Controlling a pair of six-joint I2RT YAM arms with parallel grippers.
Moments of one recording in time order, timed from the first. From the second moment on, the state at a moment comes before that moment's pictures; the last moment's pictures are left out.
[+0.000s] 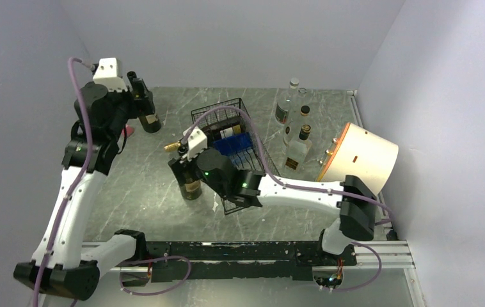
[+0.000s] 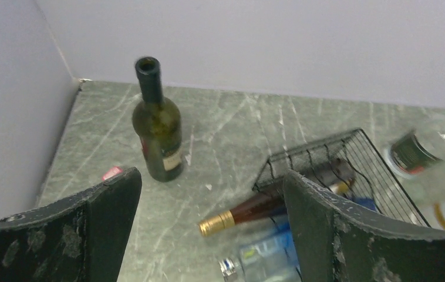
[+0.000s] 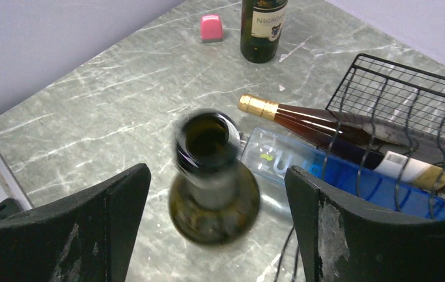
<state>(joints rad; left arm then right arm) -0.17 1.07 1.30 -0.37 -0.17 -0.14 1.24 1.63 1.27 0.14 0.45 0.11</state>
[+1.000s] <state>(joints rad) -0.67 1.05 1.24 -0.85 -0.18 -0.26 1.11 1.00 0.83 0.07 0.54 0.04</state>
